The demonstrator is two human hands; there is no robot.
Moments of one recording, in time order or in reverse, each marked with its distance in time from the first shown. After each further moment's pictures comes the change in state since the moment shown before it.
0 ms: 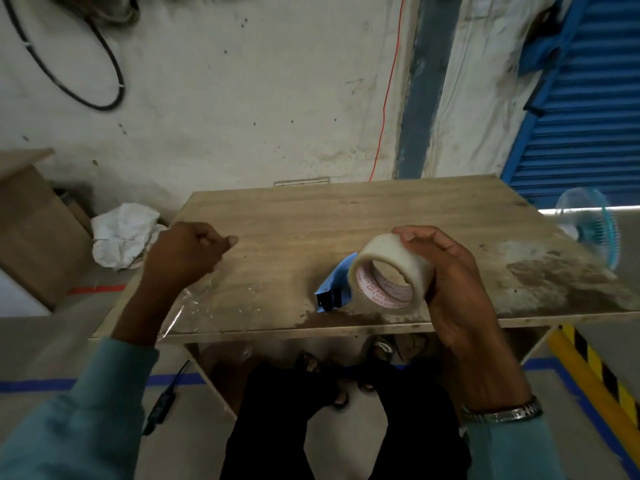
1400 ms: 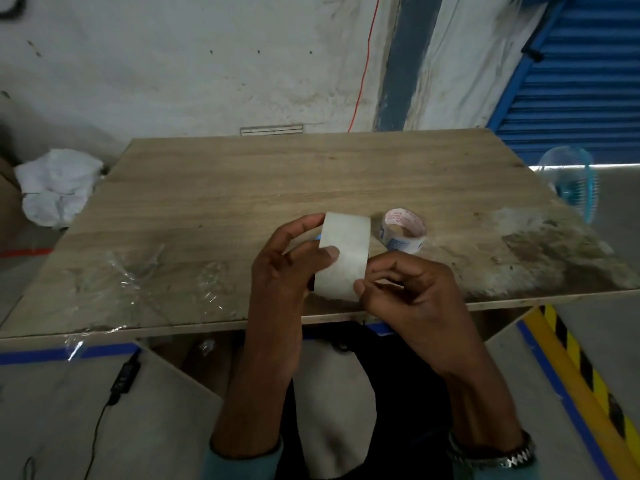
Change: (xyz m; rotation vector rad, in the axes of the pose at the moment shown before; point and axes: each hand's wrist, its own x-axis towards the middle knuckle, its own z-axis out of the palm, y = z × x) left_hand -0.083 0.106 0.134 -1.381 -0.260 -0.146; right_hand -0.001 0.047 -0.012 -0.413 -0.253 -0.143
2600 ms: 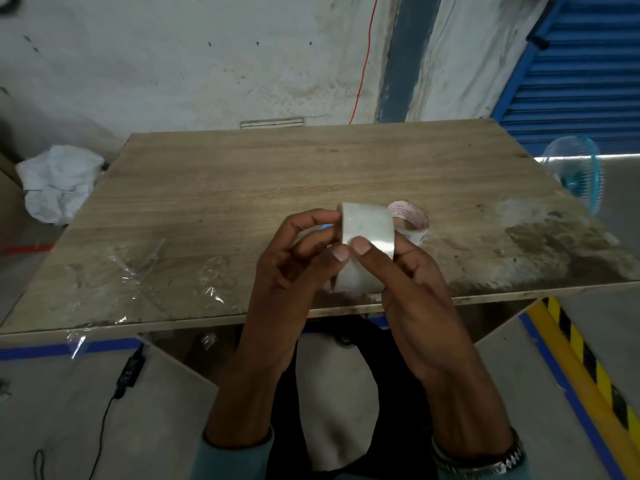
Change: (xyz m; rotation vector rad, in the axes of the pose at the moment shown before) left_hand -0.008 0.000 -0.003 0.088 -0.156 0.071; right_hand 0.001 -0.025 0.028 0.472 0.057 0.229
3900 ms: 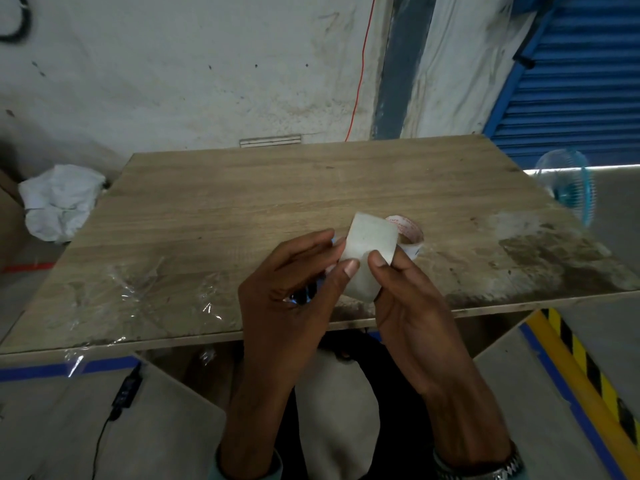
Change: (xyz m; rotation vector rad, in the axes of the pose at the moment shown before) left_hand -0.002 -0.008 0.005 0.501 0.226 0.426; right_hand 0.004 0.006 -0.006 0.214 -0.024 0.018
